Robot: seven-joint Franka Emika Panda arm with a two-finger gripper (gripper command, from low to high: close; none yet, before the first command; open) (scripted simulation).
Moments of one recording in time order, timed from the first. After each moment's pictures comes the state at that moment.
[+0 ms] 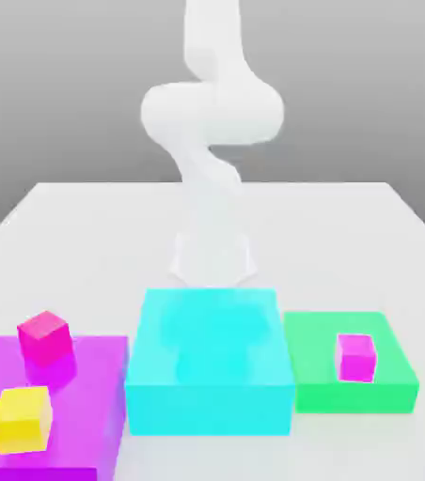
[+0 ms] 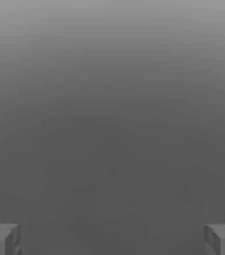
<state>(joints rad) 0.02 -0.71 0.02 -2.28 0.00 2.32 0.79</state>
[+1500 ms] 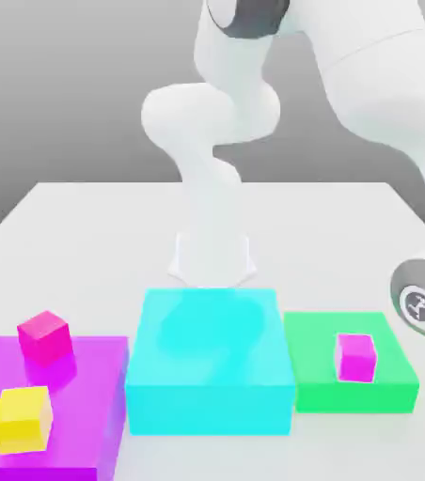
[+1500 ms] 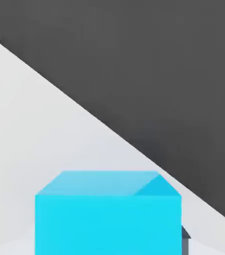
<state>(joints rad) 0.33 0.61 0.21 -2.02 -0.23 2.61 0.82</state>
